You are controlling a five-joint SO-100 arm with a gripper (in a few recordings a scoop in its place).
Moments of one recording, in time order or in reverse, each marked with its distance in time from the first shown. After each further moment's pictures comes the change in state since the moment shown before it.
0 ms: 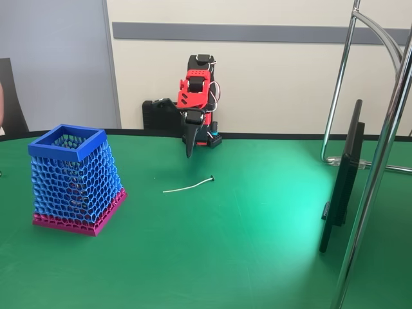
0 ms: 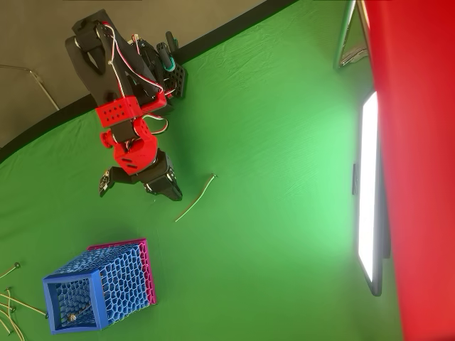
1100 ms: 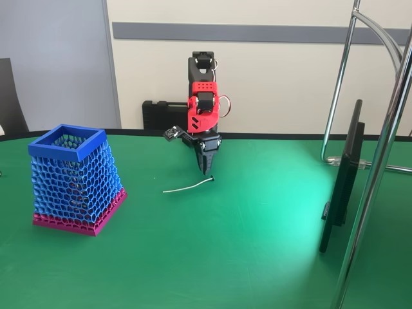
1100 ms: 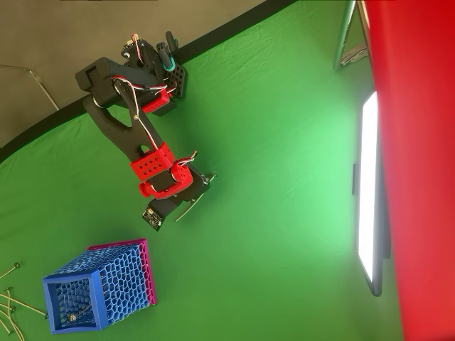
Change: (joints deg) arm -9.2 -41.0 -32.6 31.2 -10.1
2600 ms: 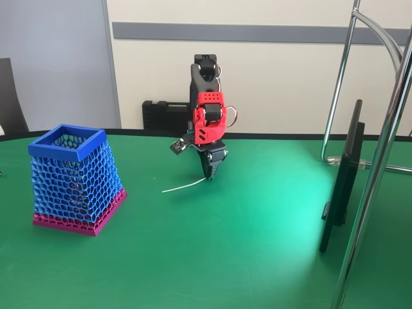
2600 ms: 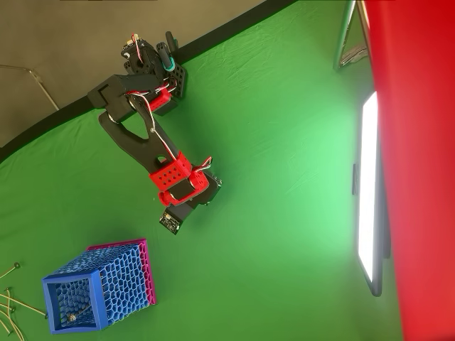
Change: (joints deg) arm -2.6 -12.0 -9.9 0.7 1.5
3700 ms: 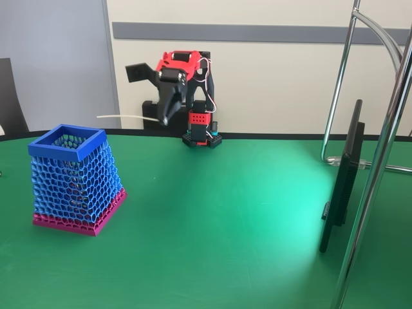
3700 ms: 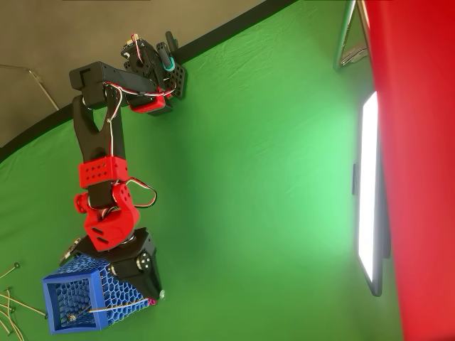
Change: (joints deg) arm 19.4 13.0 -27.8 -31.0 25.1
